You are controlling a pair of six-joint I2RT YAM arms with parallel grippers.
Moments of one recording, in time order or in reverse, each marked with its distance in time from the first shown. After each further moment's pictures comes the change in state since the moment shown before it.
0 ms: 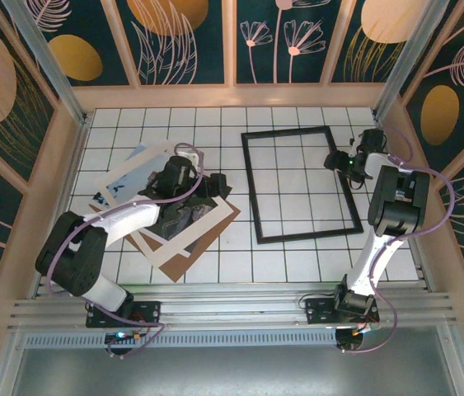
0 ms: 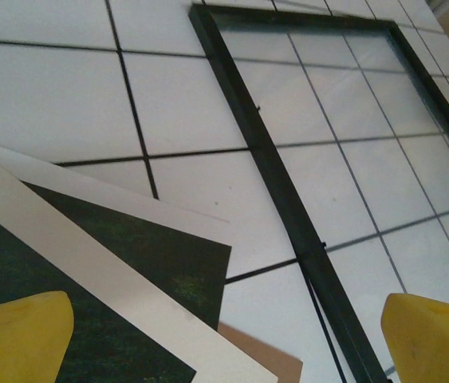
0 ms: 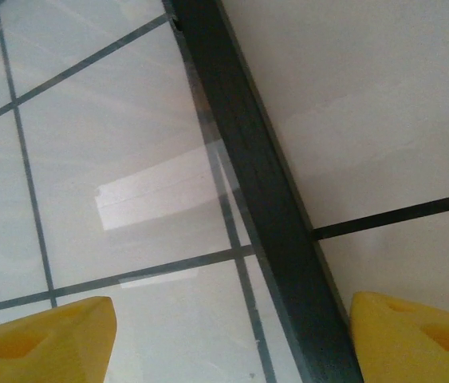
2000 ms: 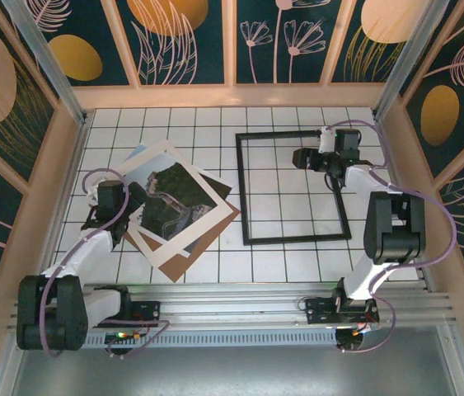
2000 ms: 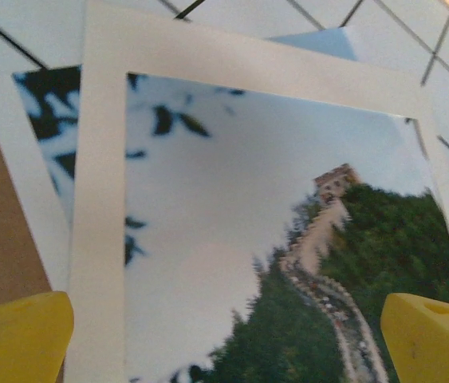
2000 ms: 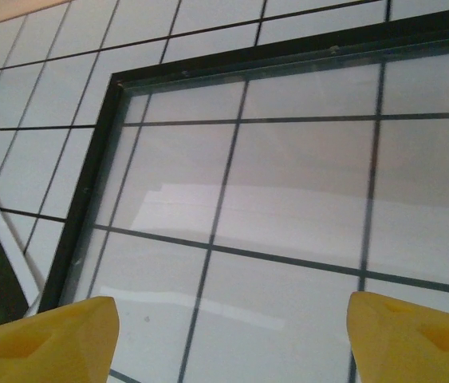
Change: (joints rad) left arm 0.518 -0.383 -0.365 -0.169 -0.257 -0.251; right arm 0.235 -0.273 -0.216 0.245 -0.150 -0.058
